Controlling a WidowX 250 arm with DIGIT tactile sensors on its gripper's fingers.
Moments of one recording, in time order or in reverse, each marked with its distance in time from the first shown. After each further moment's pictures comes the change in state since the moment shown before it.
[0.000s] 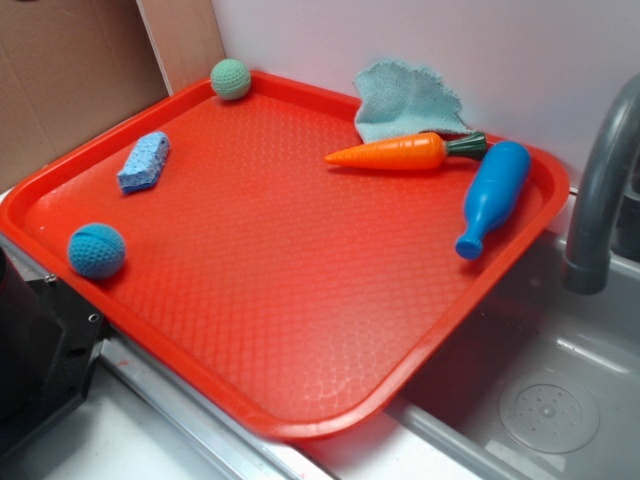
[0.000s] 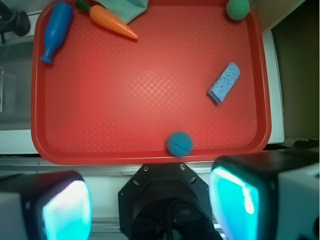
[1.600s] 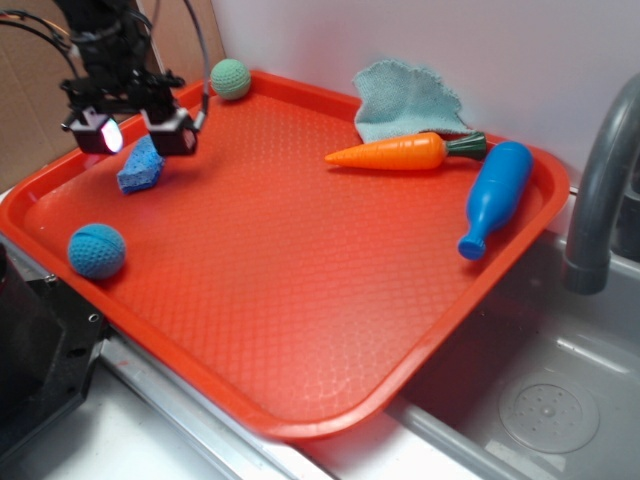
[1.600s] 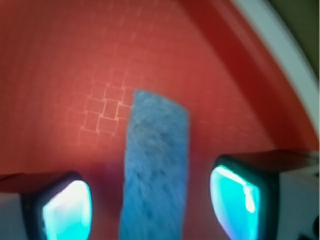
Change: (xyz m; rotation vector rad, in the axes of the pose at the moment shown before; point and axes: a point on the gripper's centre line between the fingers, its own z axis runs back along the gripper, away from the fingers) arm 0.084 0.141 -0.211 0.090 0.050 0.527
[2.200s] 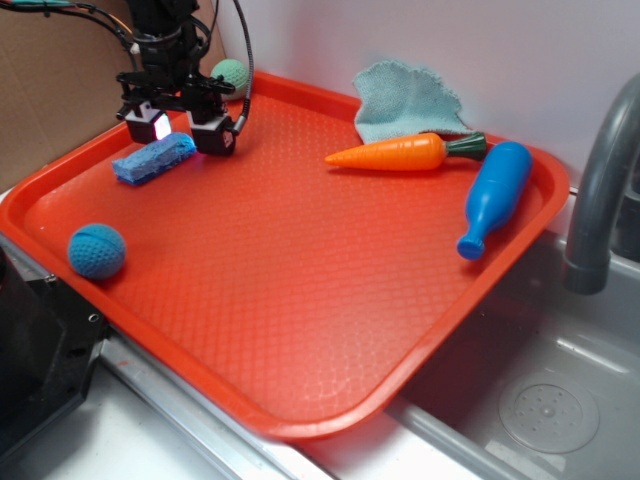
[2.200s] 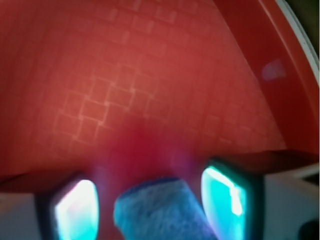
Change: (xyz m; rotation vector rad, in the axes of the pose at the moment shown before) arm 0.033 -0.015 -0.011 0.090 -0.001 -0.062
